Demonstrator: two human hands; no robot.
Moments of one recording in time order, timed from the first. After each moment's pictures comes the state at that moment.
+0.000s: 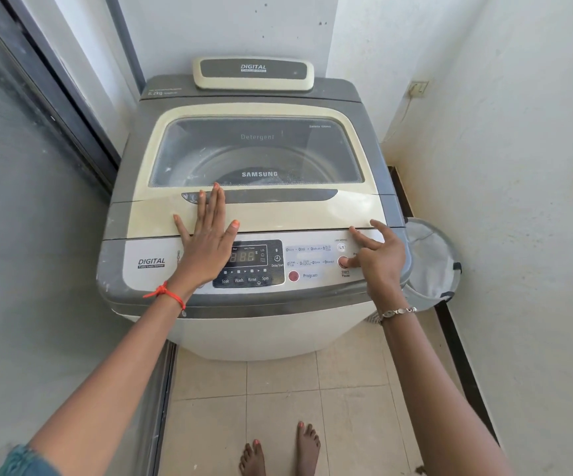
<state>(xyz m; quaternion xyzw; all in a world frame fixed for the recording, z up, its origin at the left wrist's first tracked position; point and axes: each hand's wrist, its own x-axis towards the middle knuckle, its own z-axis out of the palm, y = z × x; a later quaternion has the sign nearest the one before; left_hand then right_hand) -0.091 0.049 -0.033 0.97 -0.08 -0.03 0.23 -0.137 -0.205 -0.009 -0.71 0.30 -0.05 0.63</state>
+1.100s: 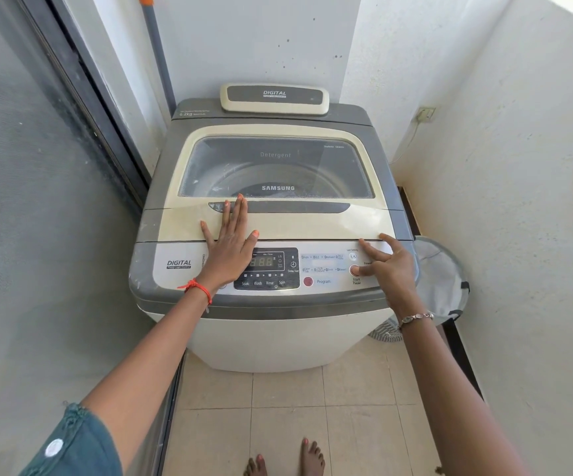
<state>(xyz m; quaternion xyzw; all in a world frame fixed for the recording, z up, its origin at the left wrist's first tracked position) -0.092 0.050 -0.031 0.97 -0.09 -0.02 0.24 -0.147 -0.213 -0.002 -0.77 0.25 0.02 0.58</state>
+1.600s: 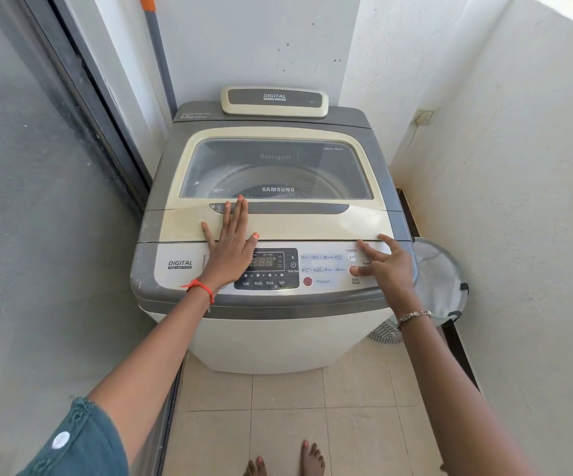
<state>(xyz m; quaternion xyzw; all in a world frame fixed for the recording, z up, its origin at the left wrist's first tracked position) -0.091 0.051 -0.034 0.97 -0.09 0.00 0.24 -0.148 -0.211 0.003 -0.78 0.24 0.01 0.57</state>
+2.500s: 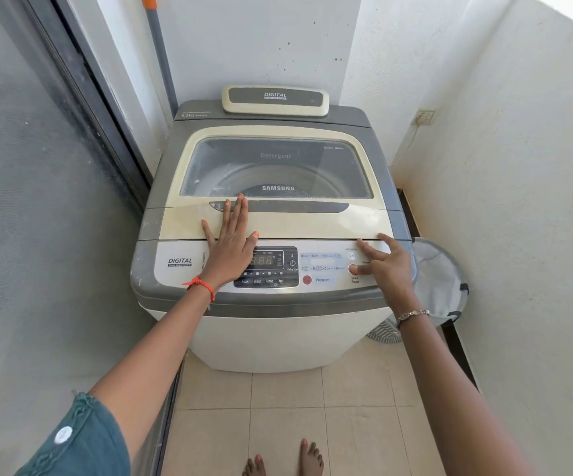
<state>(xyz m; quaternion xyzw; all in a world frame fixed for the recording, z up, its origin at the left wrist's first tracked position) -0.090 0.049 -0.038 0.97 -0.09 0.01 0.22 -0.145 -0.215 -0.003 -0.78 0.24 0.01 0.58</state>
